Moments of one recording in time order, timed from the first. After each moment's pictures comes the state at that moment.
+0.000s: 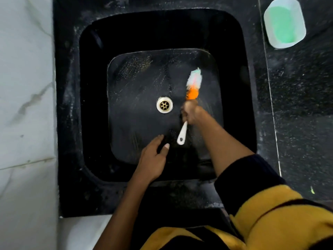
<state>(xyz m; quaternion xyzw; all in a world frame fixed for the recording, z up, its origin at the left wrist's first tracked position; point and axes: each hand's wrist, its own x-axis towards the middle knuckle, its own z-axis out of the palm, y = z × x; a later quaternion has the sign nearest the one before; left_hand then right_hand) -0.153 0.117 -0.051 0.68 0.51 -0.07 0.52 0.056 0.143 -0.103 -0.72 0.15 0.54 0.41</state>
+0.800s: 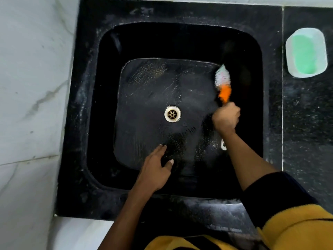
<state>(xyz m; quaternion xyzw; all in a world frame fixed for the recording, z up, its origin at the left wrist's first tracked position) -0.152 0.115 -0.058 0.69 0.52 -0.11 0.49 0.120 0.118 -0.100 -0.97 -0.08 0.20 0.11</state>
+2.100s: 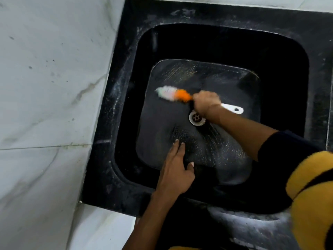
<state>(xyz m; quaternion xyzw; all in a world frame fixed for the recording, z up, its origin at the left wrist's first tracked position) -0.155 0.113 -0.052 0.70 0.54 -0.05 0.46 0.048 0.232 -0.100 -0.83 -0.50 0.26 0.04</state>
